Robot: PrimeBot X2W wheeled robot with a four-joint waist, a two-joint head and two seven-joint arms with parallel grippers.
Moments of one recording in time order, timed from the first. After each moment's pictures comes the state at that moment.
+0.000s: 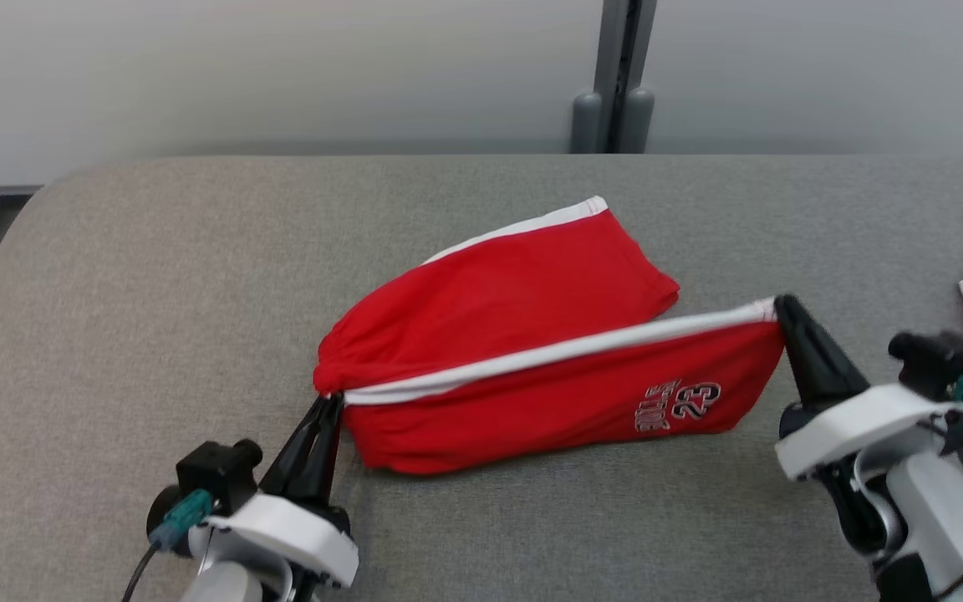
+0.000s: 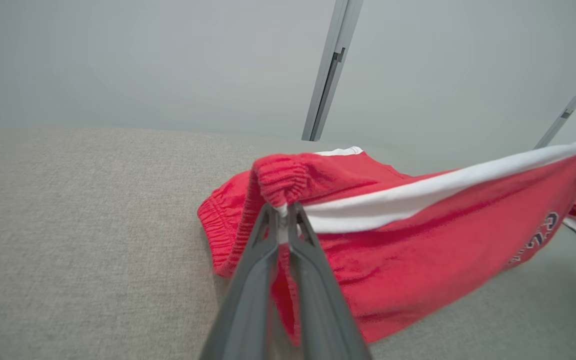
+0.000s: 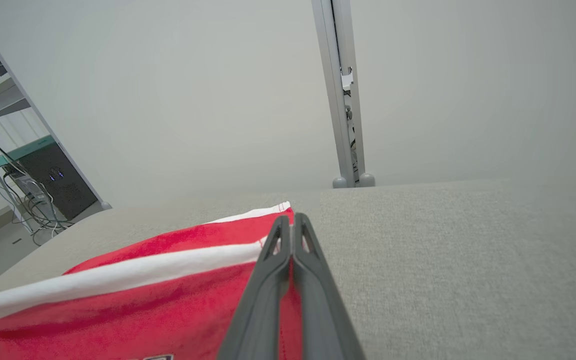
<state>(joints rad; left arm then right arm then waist) -0.14 0.07 -0.23 0.44 -0.36 -0.13 -0.26 -0.34 -0.24 0.33 0.49 0.60 0.13 -0.26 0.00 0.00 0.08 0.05</state>
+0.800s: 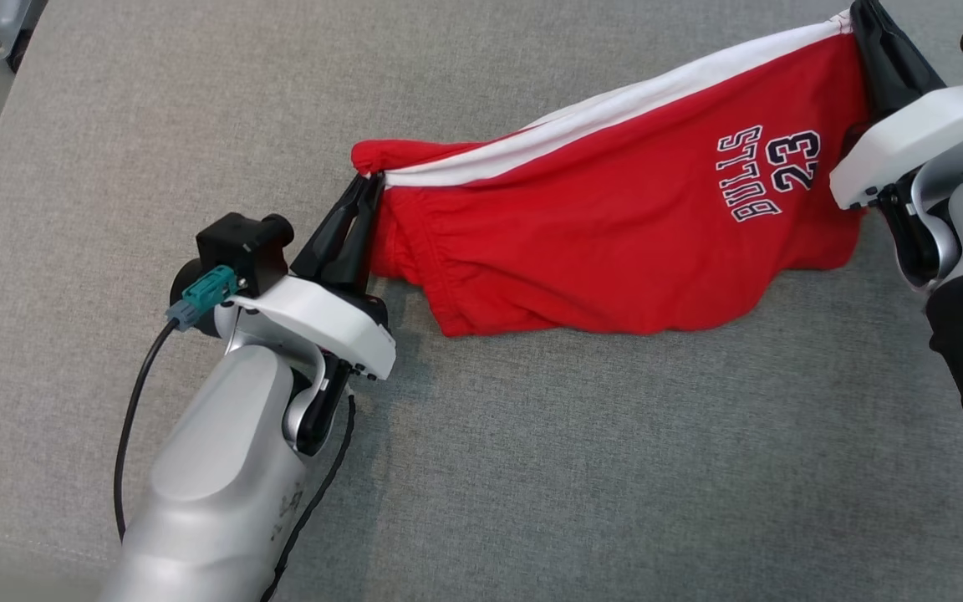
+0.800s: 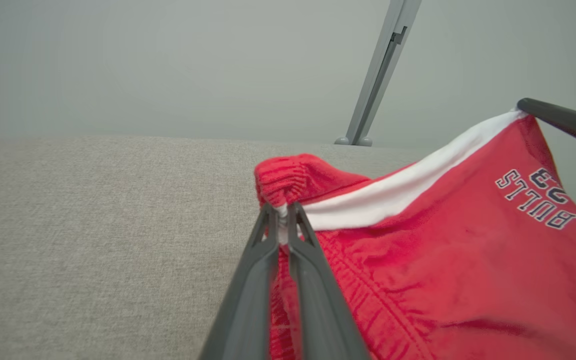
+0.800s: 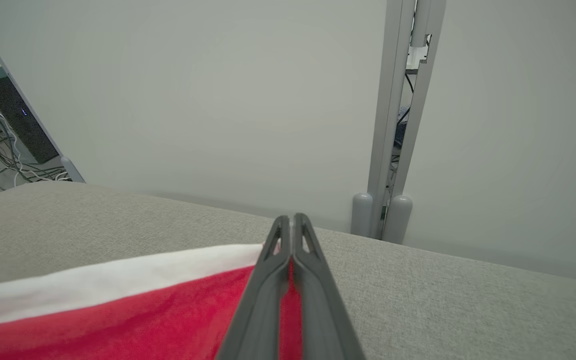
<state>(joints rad) -0.65 0.05 -0.35 0.63 -0.43 -0.12 -0.26 -1.04 -0.26 0.41 0.94 0.46 0.13 -0.26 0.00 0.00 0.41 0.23</state>
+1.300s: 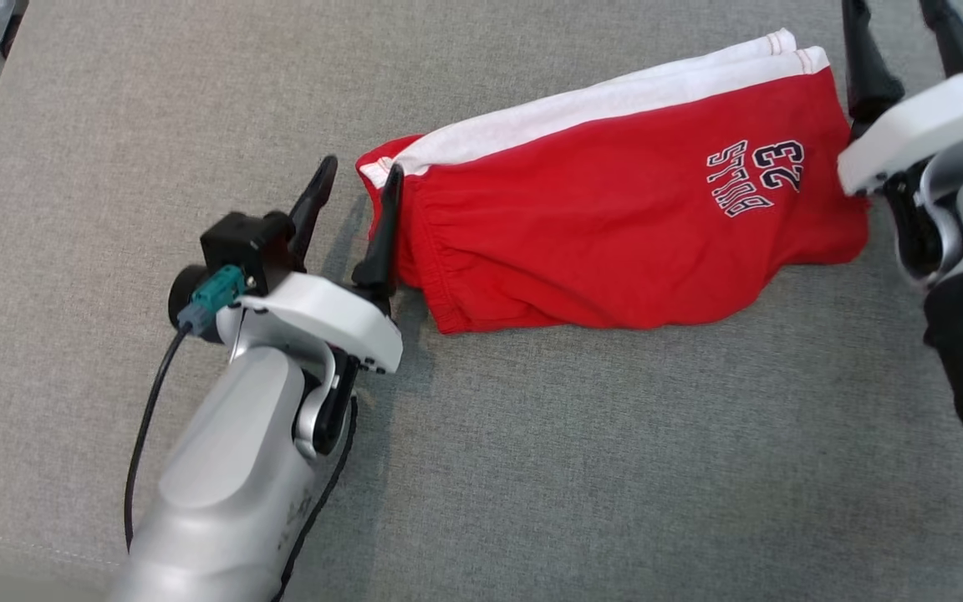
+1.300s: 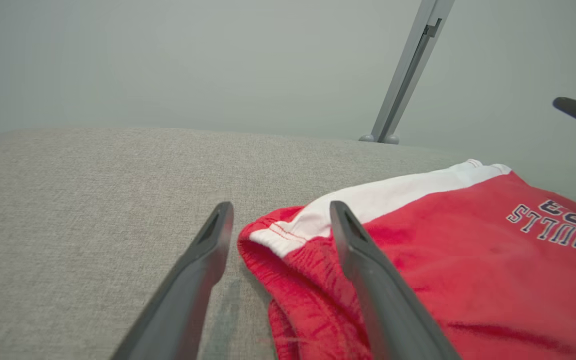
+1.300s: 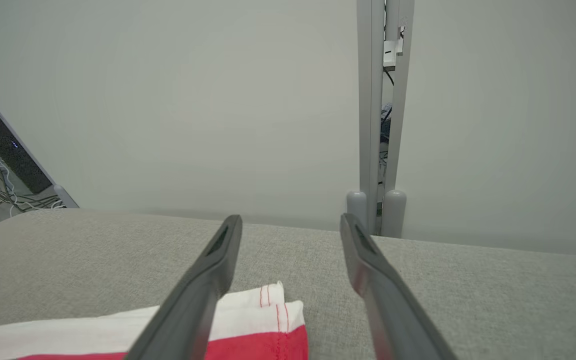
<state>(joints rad) -0.67 0.05 -0.40 0.60 -0.48 0.00 -0.26 -1.06 -0.23 0.30 0.95 0.43 0.13 -0.26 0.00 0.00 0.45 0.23</state>
